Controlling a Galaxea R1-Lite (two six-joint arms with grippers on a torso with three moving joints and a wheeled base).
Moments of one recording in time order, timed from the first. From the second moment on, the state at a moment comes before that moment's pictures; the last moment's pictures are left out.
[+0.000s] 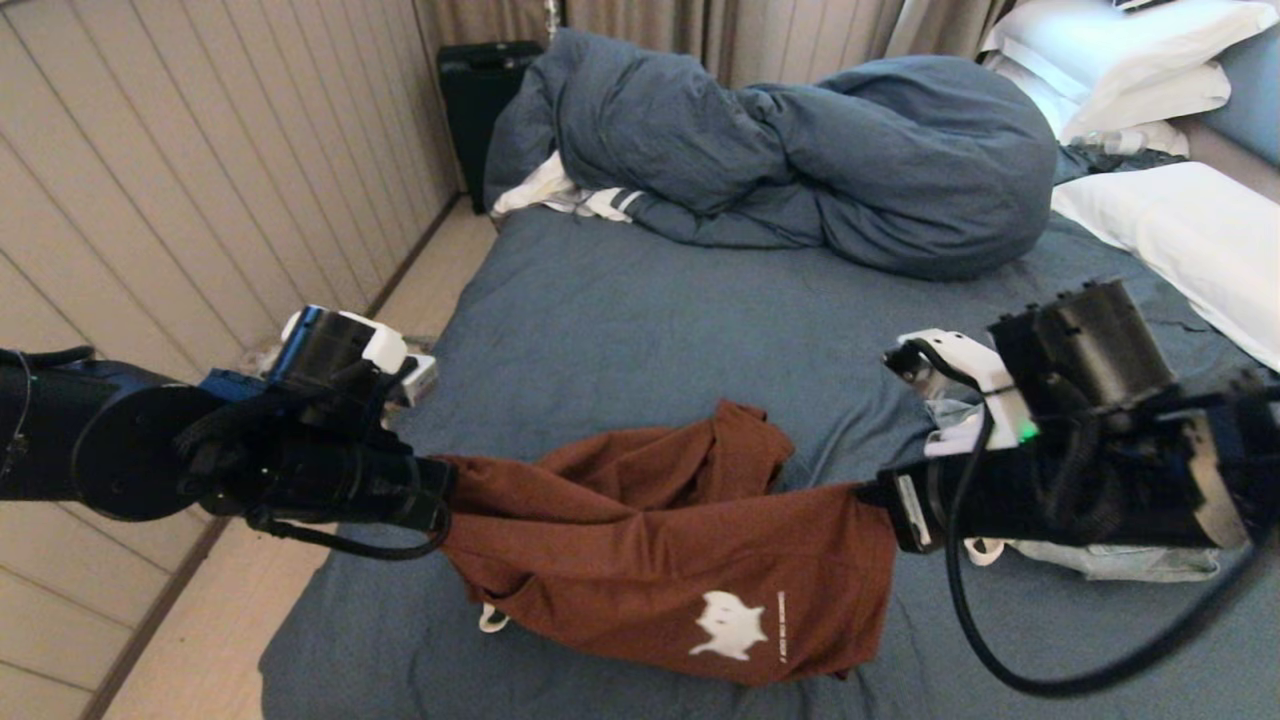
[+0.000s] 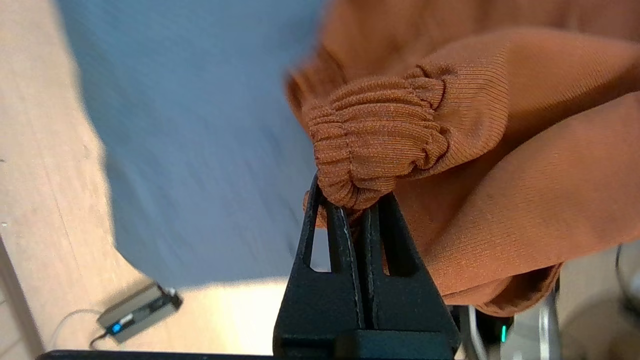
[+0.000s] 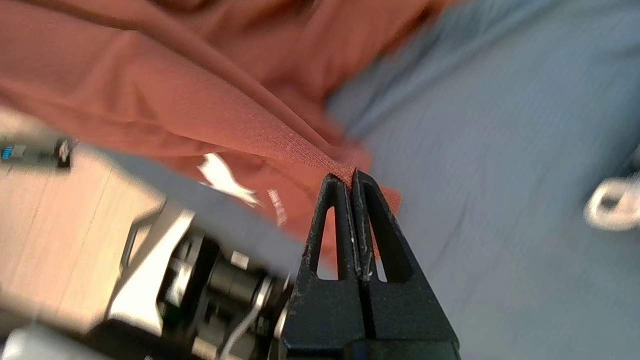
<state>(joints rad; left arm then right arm) -0.42 1.72 -1.02 0.12 0.08 -0.10 0.49 1.54 -1.01 0.17 -0.03 0.11</state>
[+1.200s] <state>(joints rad) -0.22 2.13 -1.55 0.11 0.02 -0.10 0.36 2.23 -1.81 0.21 -0.10 0.09</state>
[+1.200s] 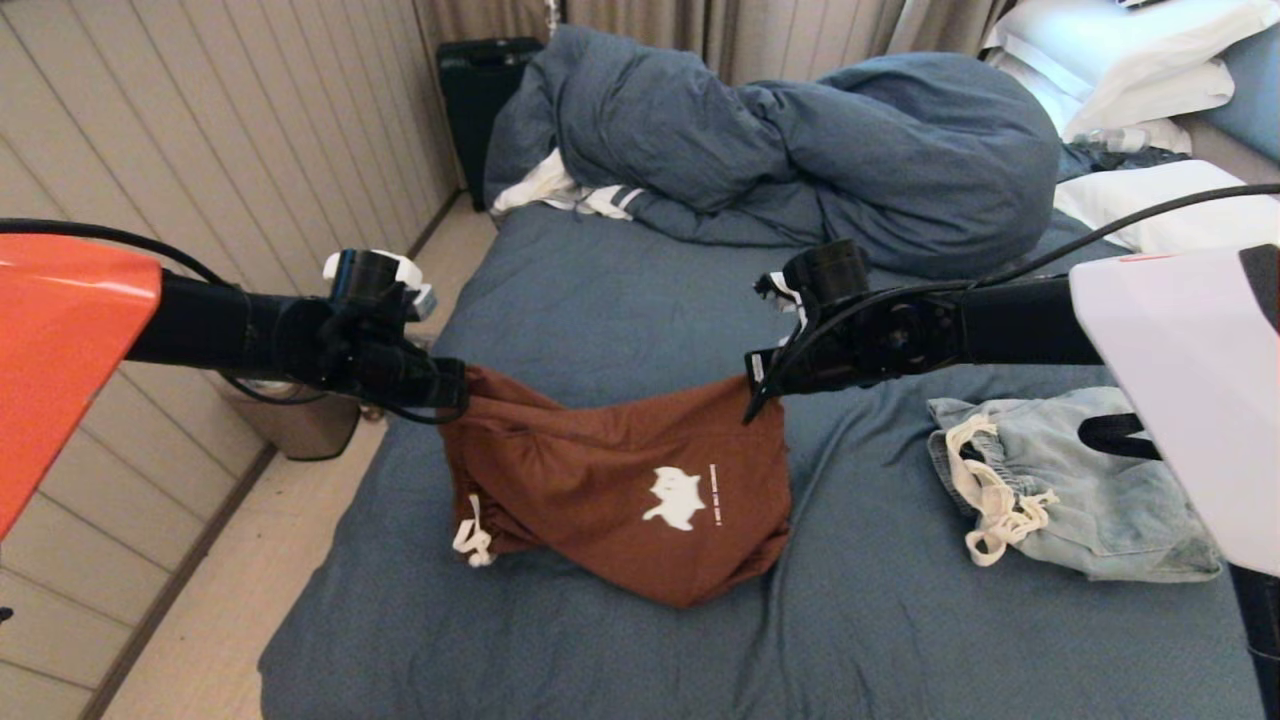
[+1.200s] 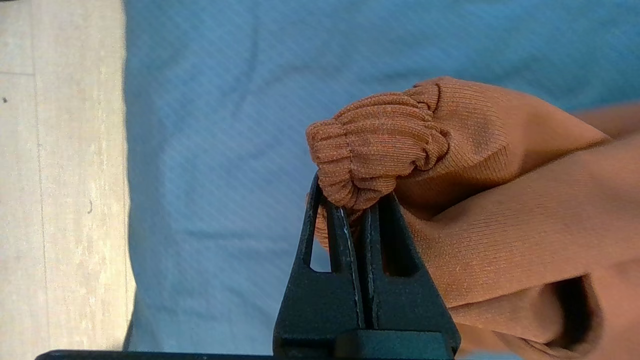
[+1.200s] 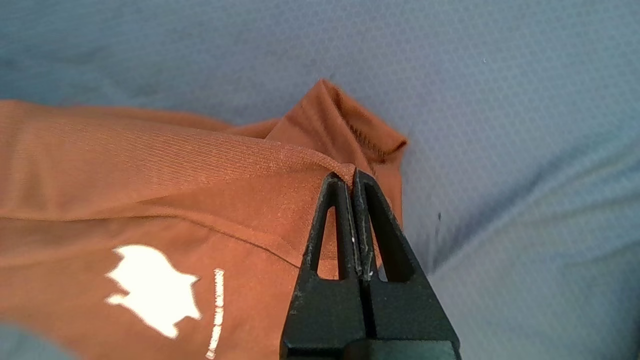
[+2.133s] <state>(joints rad) -0.14 2.21 -1.61 0.11 0.02 -0.10 0.37 2.33 -1.95 0.23 -0.14 0.06</state>
